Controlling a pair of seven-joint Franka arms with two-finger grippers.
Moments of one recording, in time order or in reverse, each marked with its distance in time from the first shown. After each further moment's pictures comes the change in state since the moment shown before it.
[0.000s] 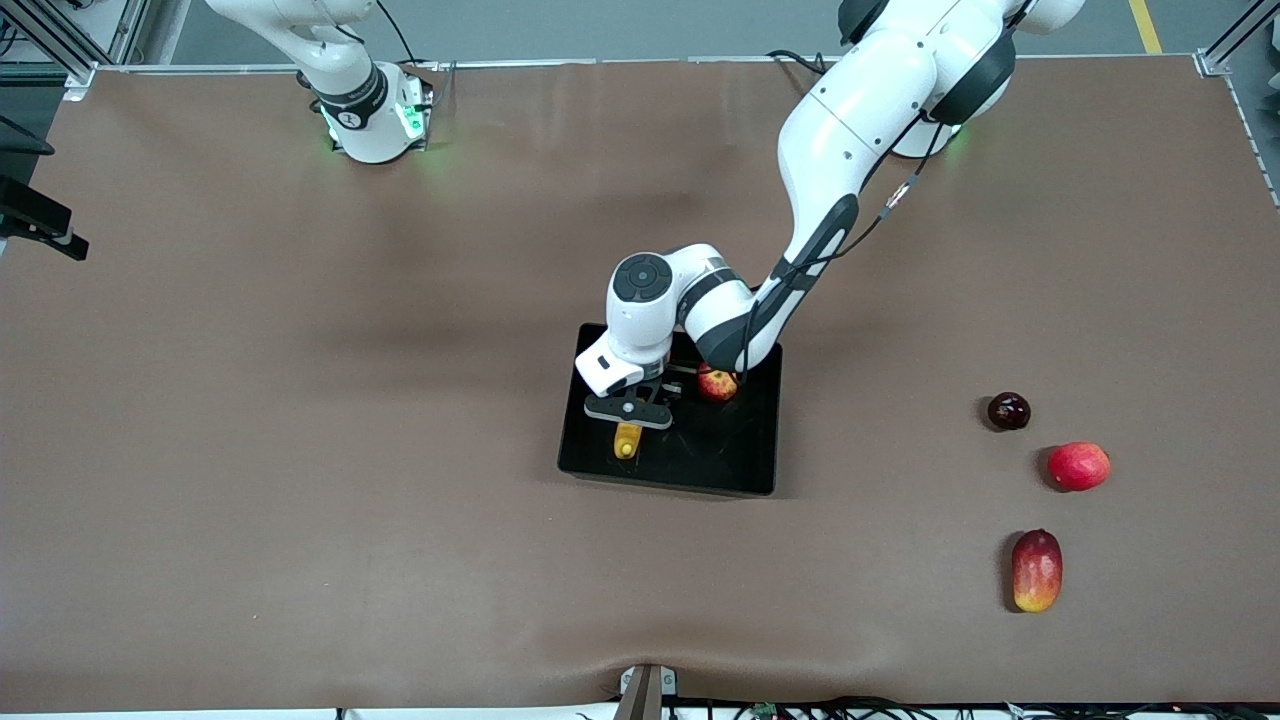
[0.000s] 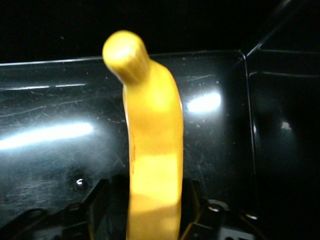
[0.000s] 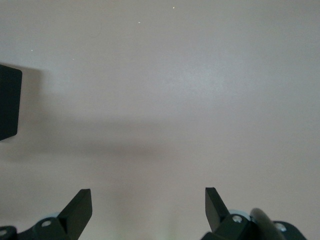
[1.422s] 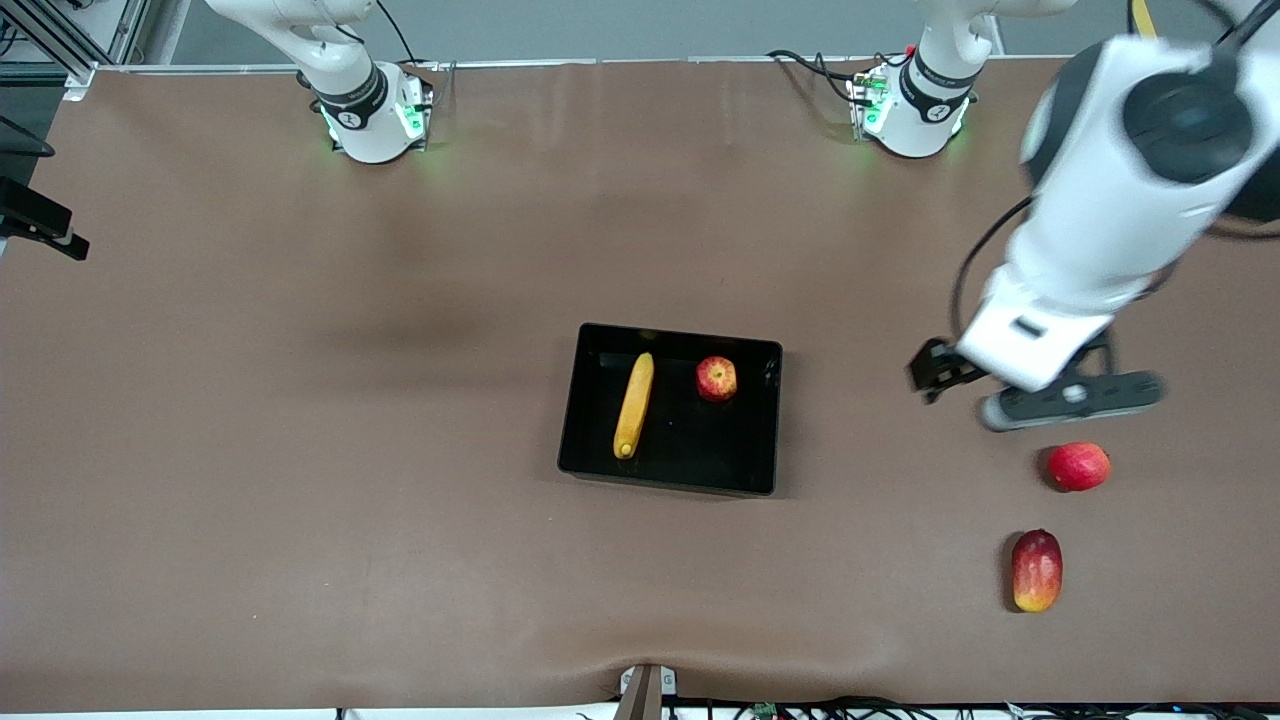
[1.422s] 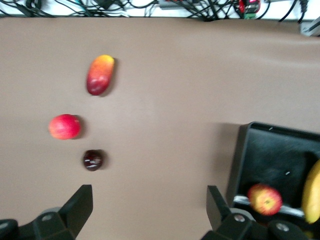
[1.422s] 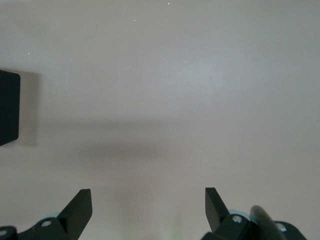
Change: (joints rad) left arm 0.504 -0.653 -0.002 0.030 -0.230 -0.736 0.472; right arm -0.002 0.000 0.001 0.000 0.000 -0.015 0.056
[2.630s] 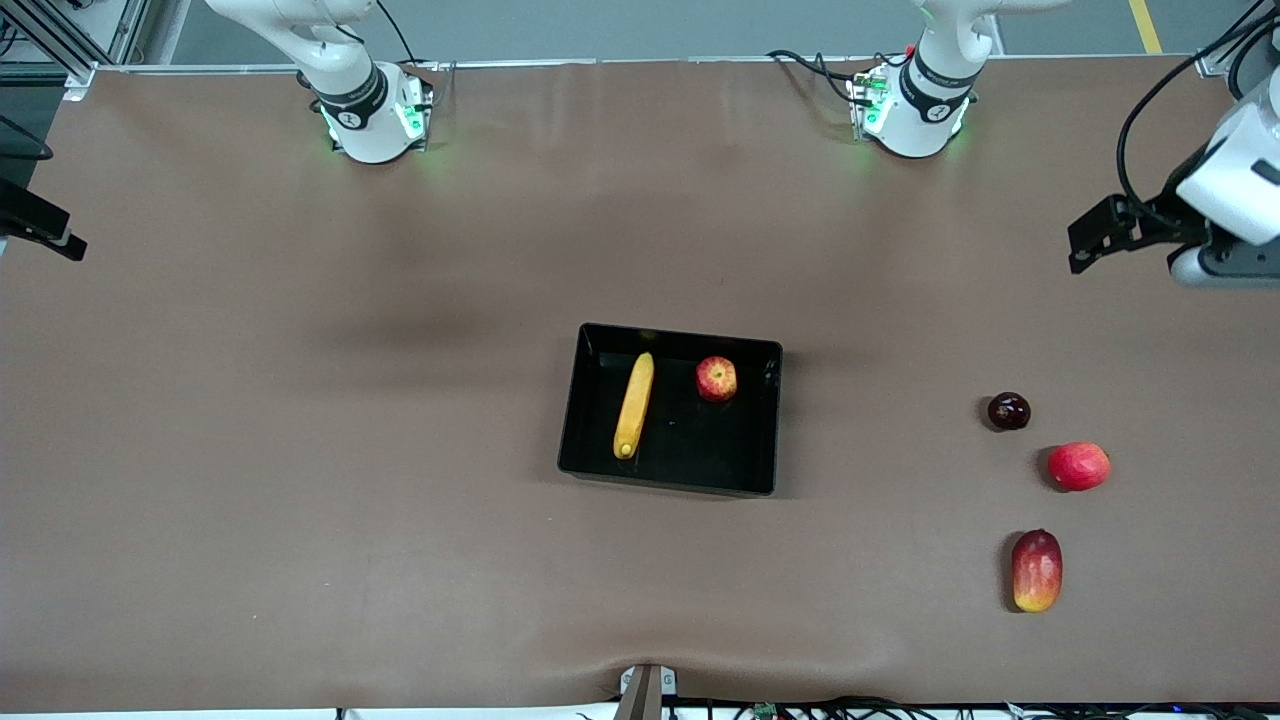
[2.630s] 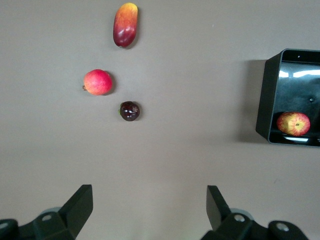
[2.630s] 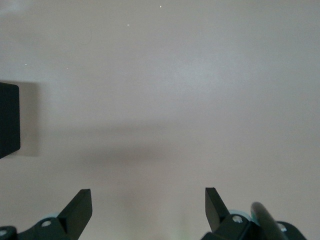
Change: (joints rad) left arm 0.060 -0.316 0.179 -0.264 -0.182 -0.117 0.318; right arm 0.010 -0.002 0.005 0.015 -0.009 0.000 0.063
